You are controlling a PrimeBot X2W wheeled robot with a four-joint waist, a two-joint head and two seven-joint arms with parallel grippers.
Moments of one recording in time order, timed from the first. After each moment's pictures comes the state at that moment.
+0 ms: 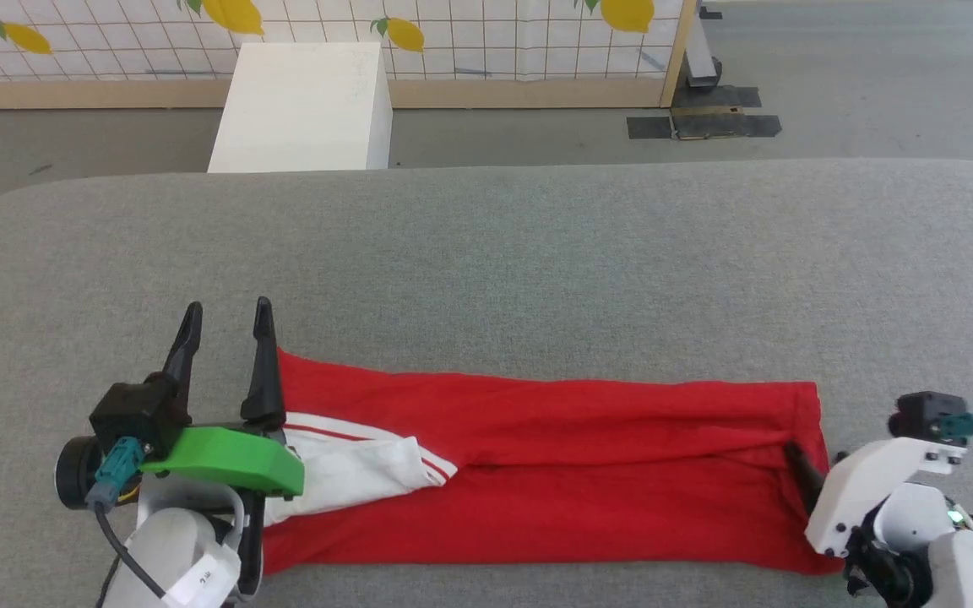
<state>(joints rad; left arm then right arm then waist) -0.18 0.19 -0.12 0.15 -0.32 0.04 -0.26 -0.18 -0.05 -0.22 0.40 0.23 0.13 0.40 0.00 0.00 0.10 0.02</state>
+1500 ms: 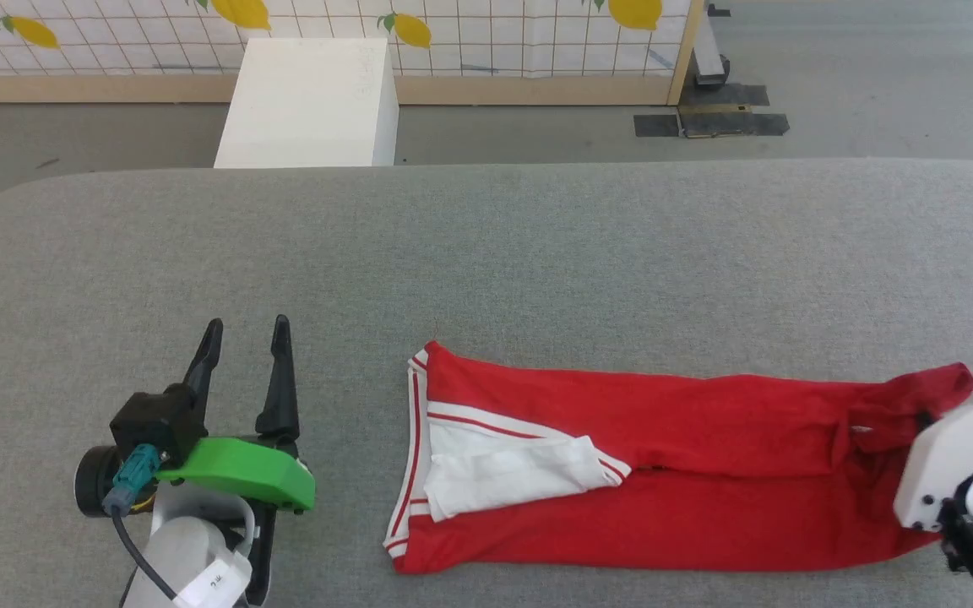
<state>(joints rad) -0.18 0.11 -0.02 0.23 -0.22 -0.08 -0.26 -0.15 -0.05 -0.37 0.10 0.01 0.13 0.61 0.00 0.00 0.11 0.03</state>
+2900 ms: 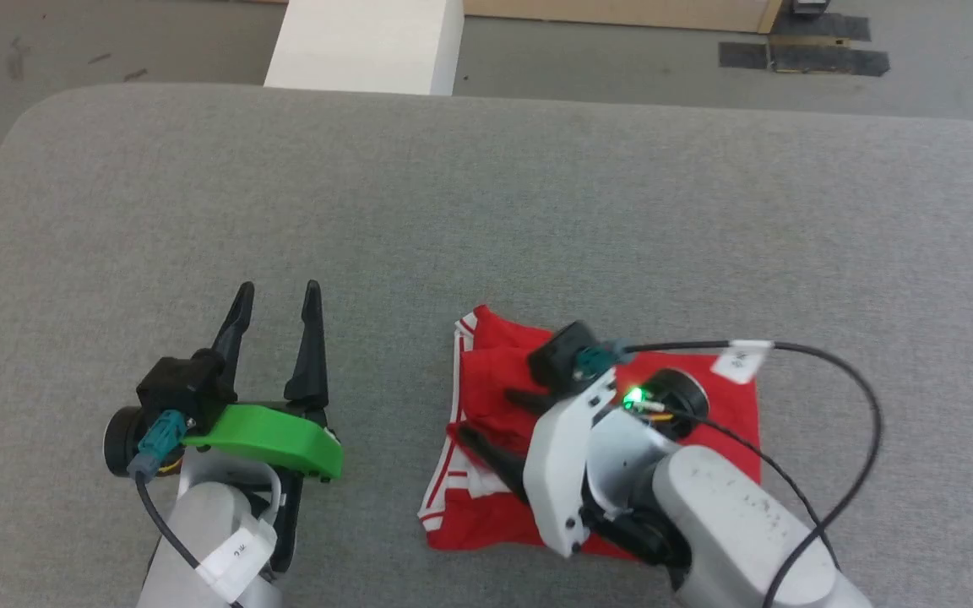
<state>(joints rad) -0.25 0.06 -0.03 0.25 -0.20 -0.11 -0.26 -0.45 -0.05 0.63 0.33 0.43 0.13 0.47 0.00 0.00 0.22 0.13</state>
